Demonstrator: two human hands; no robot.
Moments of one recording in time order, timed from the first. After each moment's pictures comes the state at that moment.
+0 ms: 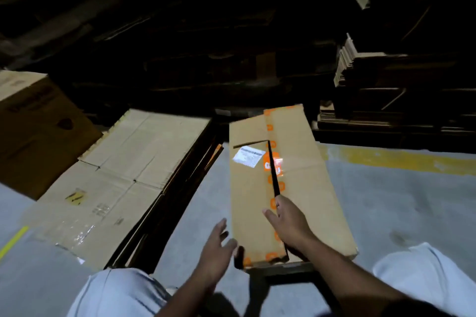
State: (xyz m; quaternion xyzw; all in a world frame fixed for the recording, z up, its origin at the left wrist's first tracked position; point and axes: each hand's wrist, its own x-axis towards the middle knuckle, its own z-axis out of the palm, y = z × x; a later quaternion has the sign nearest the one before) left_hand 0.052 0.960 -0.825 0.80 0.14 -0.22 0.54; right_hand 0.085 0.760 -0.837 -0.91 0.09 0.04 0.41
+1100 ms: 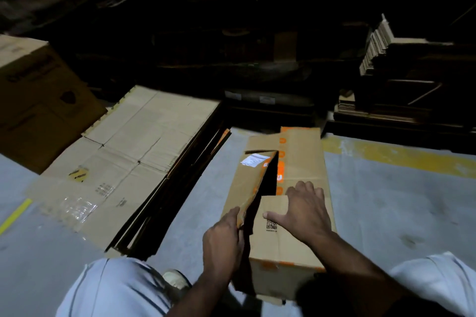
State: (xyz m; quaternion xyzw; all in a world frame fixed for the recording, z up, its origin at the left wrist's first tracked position) left_hand 0.066 0.953 -0.833 0.99 -0.01 -0.03 0.13; right_hand 0.111 0.755 -0.843 -1.00 0.00 0.01 0.05
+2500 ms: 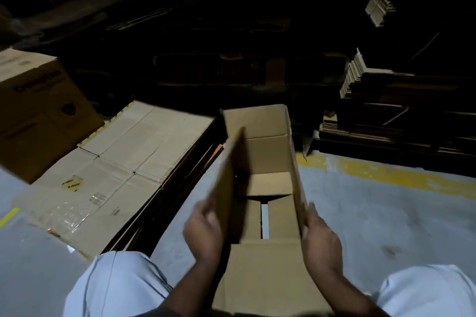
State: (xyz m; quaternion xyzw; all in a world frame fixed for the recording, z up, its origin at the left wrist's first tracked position) left_hand 0.079 0.963 -0.812 0.85 0.23 0.20 0.43; right_hand 0.032 0.736 -0.824 -0.96 0.21 -0.04 0.19
